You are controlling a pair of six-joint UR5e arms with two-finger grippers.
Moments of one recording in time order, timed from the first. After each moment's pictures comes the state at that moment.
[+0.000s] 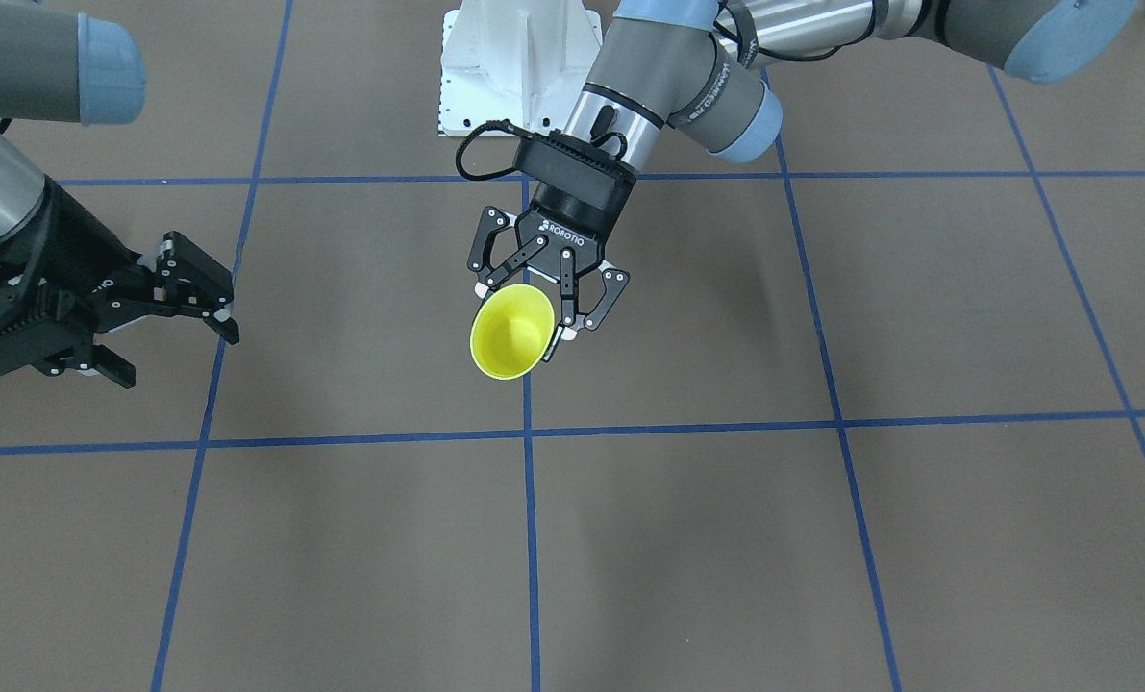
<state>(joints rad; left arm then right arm) -0.53 -2.31 -1.59 -2.35 -1.31 -0.70 1.08 -0.96 1.74 -1.55 2.31 0.60</state>
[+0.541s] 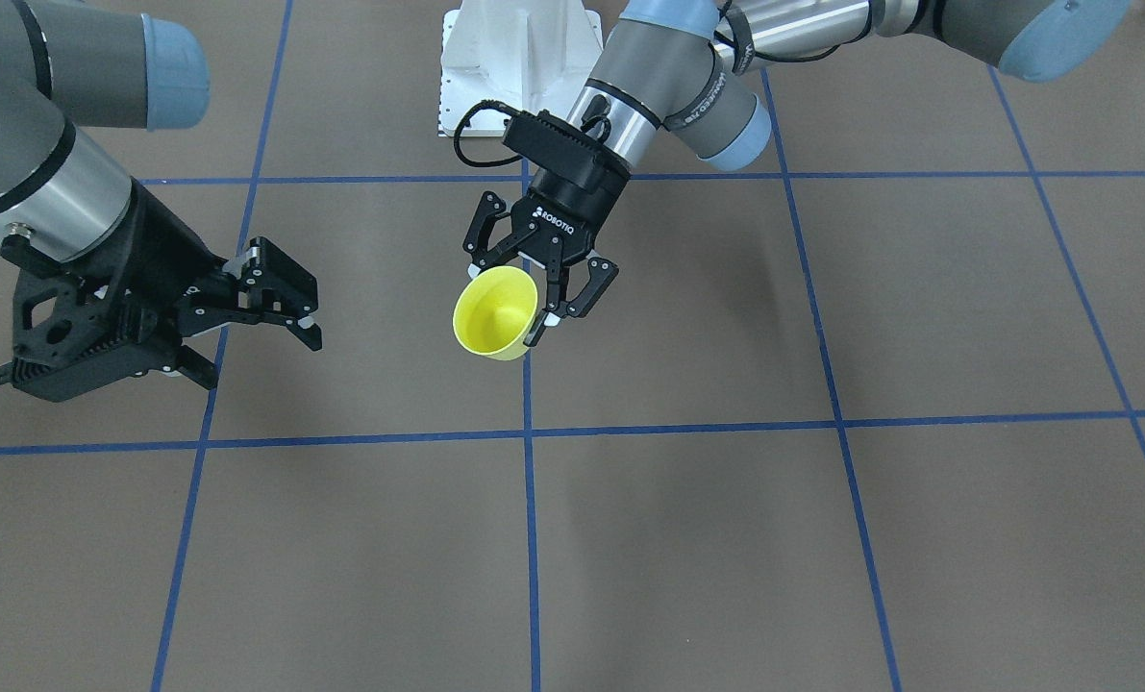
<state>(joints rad) -0.49 -2.30 -1.59 -2.47 -1.30 -0.50 1.04 -0.81 1.64 -1.54 2.38 0.77</state>
